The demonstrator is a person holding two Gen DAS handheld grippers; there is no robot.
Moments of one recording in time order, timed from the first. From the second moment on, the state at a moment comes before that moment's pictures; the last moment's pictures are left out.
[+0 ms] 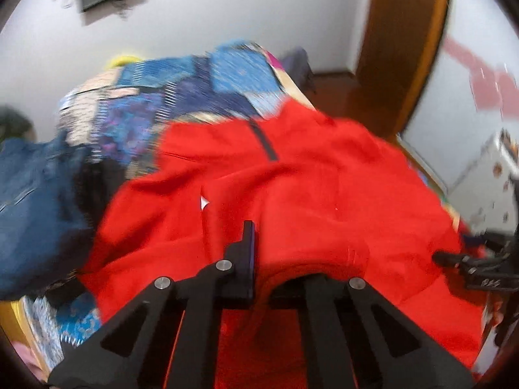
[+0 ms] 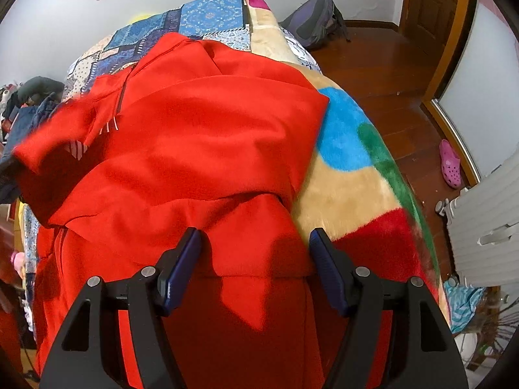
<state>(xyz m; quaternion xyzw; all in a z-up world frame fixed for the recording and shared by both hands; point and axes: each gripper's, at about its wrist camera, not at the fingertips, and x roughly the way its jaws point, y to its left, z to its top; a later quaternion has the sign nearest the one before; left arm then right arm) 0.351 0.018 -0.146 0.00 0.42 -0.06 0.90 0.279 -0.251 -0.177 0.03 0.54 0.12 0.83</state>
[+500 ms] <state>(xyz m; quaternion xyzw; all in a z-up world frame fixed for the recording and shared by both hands) 0.267 0.140 -0.188 -0.07 0.46 0.06 0.88 0.278 -0.241 -0.178 0.02 0.54 0.11 0.84</state>
